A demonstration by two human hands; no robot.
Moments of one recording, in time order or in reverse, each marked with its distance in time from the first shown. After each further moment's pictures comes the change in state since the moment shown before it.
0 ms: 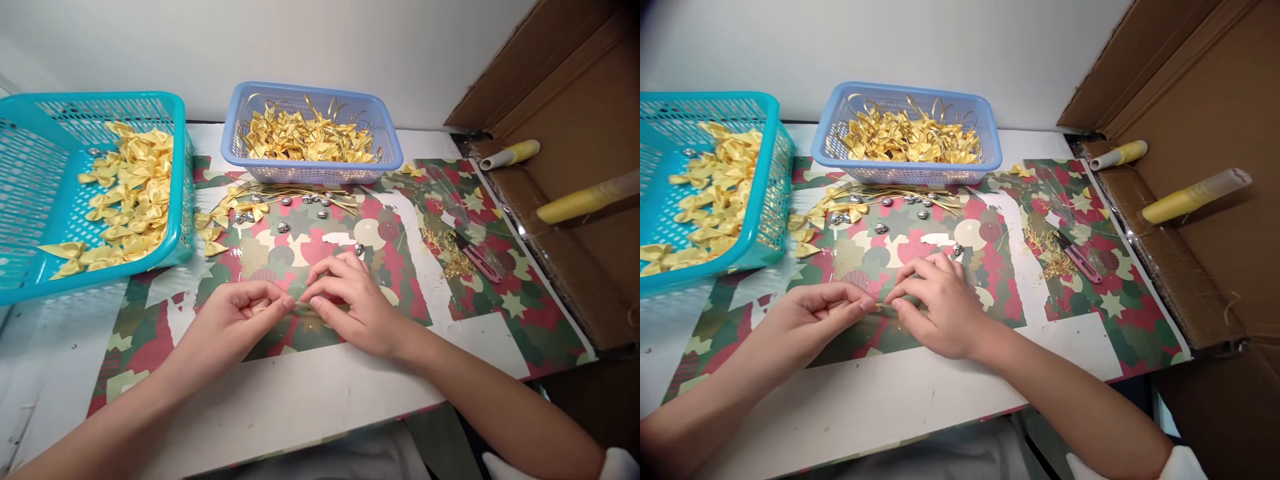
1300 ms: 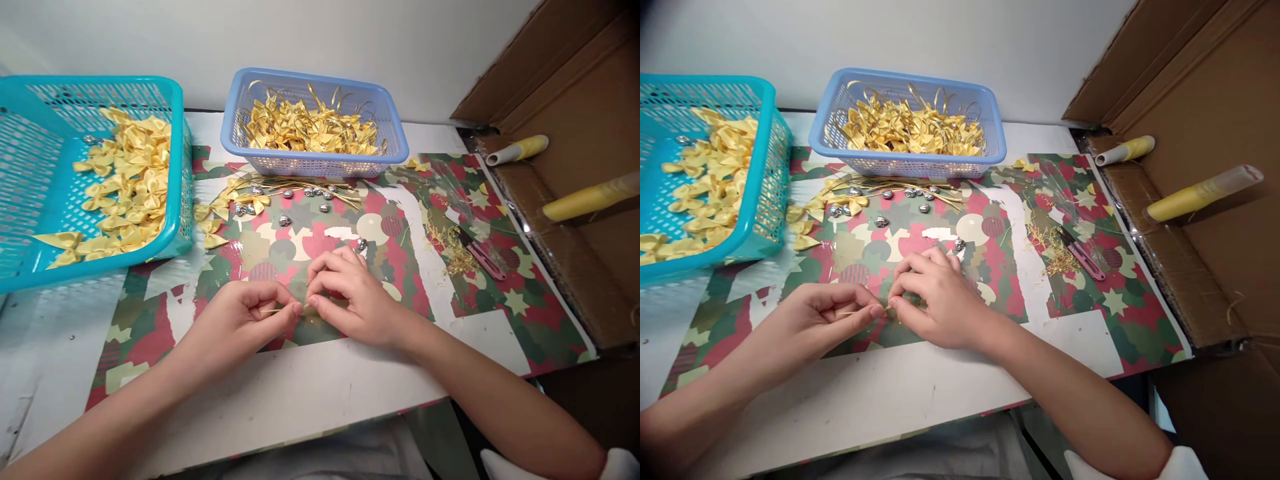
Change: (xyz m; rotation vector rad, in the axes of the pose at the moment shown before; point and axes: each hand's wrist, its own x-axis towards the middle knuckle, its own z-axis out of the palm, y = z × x) left_hand -0.002 -0.008 0.000 -0.011 -0.220 -0.021; right_hand 0.004 0.004 0.000 -0.001 -0.063 -0.053
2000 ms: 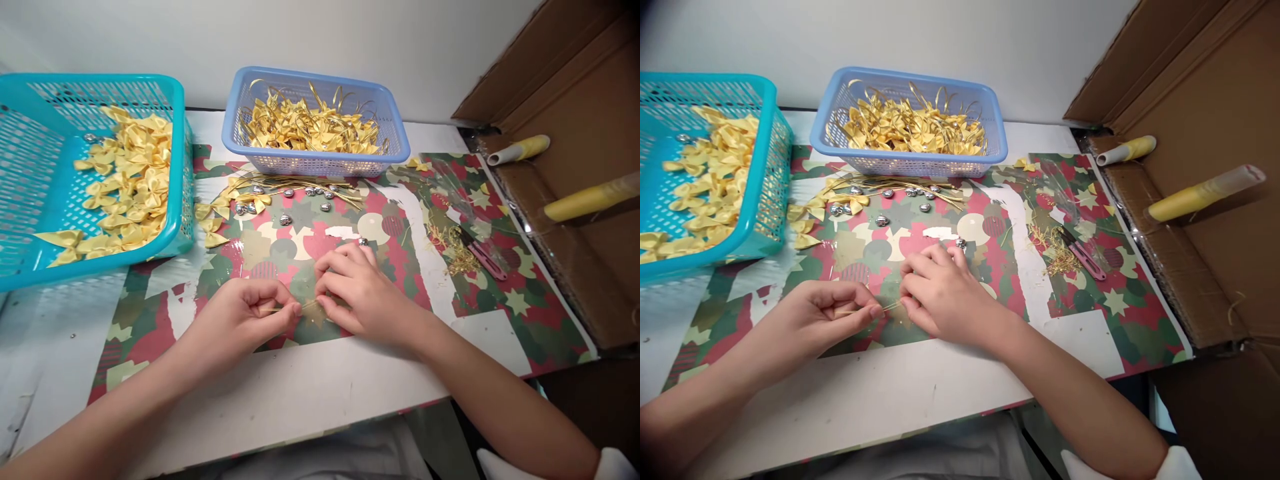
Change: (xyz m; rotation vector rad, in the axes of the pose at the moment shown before) left_hand 0.001 -0.003 -0.001 -0.031 -0.008 -0.064; right_hand -0.004 0.007 -0.005 -0.353 -0.017 -0.145
